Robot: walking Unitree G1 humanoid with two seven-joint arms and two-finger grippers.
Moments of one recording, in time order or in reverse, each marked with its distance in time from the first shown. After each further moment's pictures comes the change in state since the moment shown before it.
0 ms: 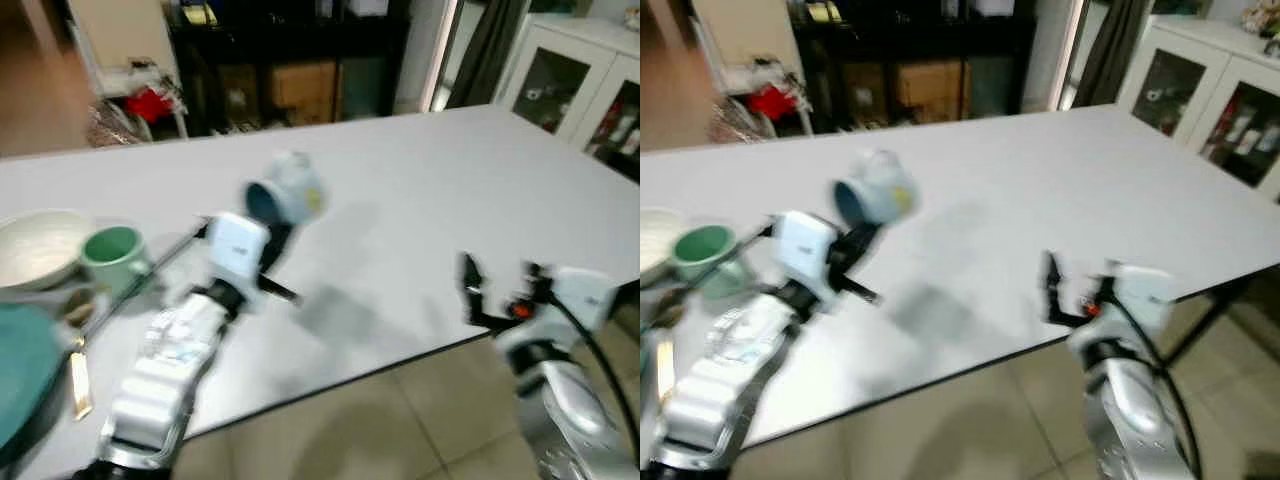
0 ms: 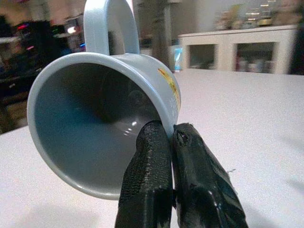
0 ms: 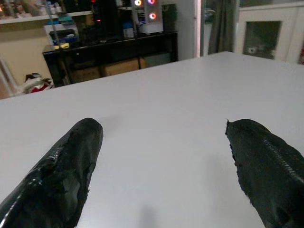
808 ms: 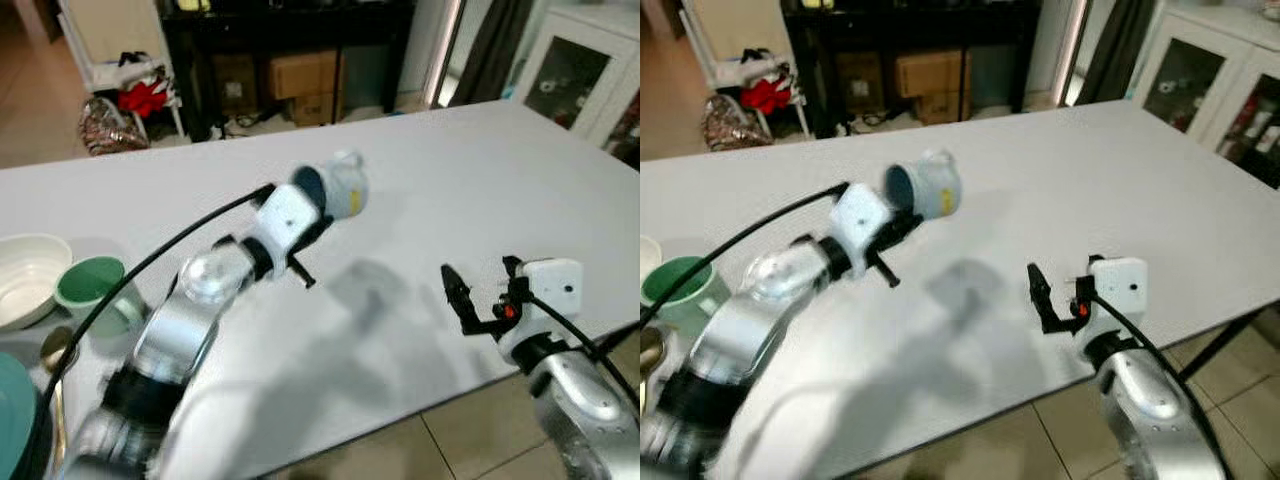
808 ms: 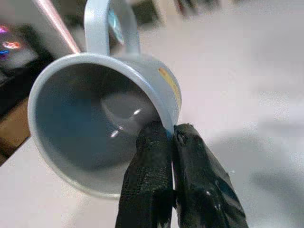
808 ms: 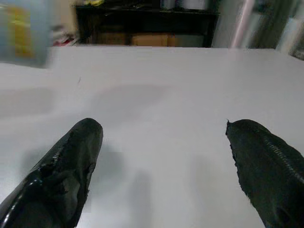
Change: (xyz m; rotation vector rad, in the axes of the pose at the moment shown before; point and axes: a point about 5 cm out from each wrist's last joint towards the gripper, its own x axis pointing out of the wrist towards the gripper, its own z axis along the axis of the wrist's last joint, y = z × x) left arm 0.068 0.002 0.007 0.334 0.146 -0.388; right arm 0.009 -0.012 -0.001 -0.251 0.113 0.227
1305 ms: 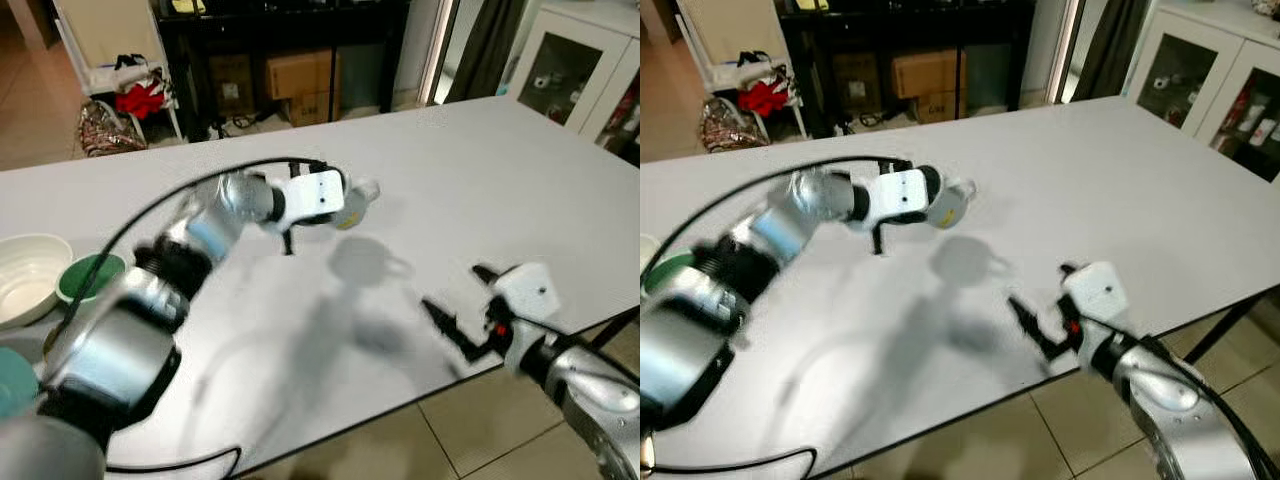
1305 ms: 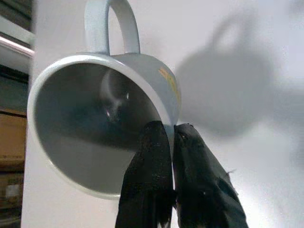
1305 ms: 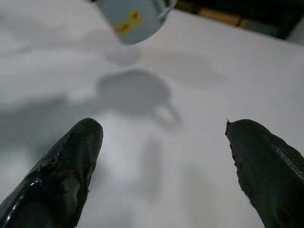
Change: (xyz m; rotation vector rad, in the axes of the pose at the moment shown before) left arm 0.037 0.052 0.008 0.439 0.342 -0.318; right arm -0.007 0.002 -0.008 -0.165 0.124 0.300
